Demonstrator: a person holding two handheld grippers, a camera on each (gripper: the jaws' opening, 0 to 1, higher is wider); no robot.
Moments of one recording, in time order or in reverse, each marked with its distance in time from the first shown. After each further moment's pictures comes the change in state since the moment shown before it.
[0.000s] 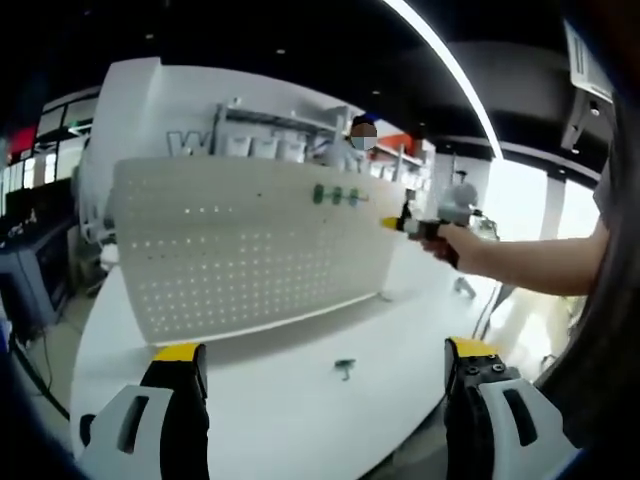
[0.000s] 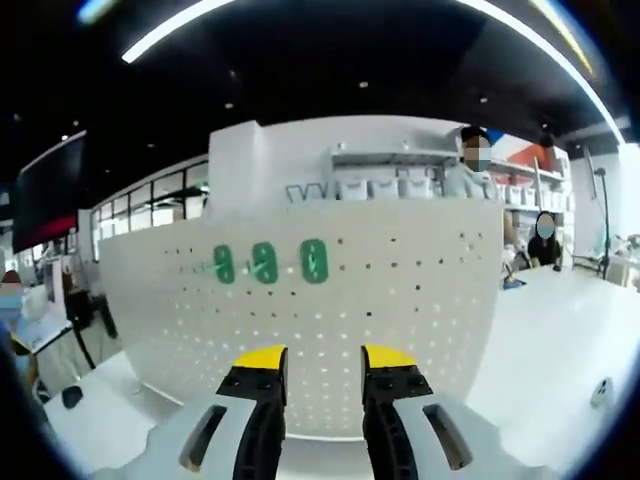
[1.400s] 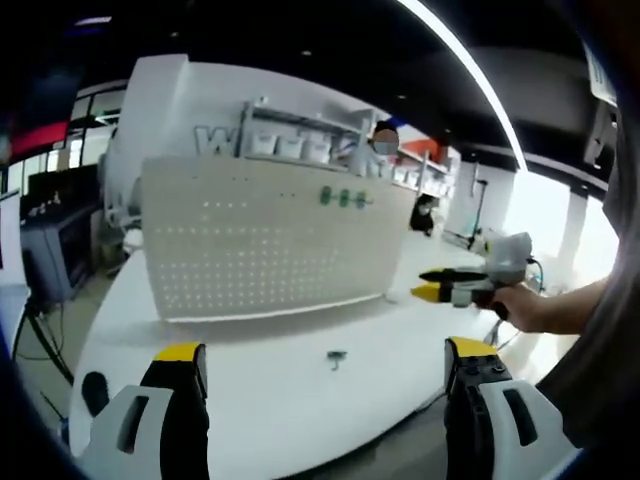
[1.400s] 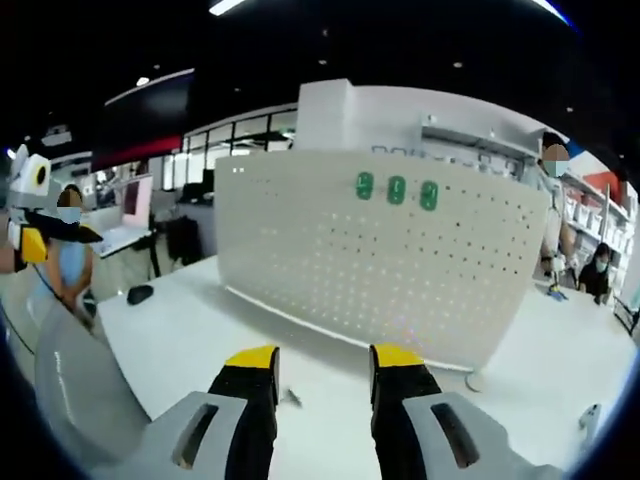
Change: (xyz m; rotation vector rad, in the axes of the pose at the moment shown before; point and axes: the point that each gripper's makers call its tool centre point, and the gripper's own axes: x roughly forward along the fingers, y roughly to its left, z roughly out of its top) left arm -0.037 -0.031 -0.006 -0.082 -0.006 0.118; right arm -0.127 0.085 -0.077 -0.199 0.197 0.322
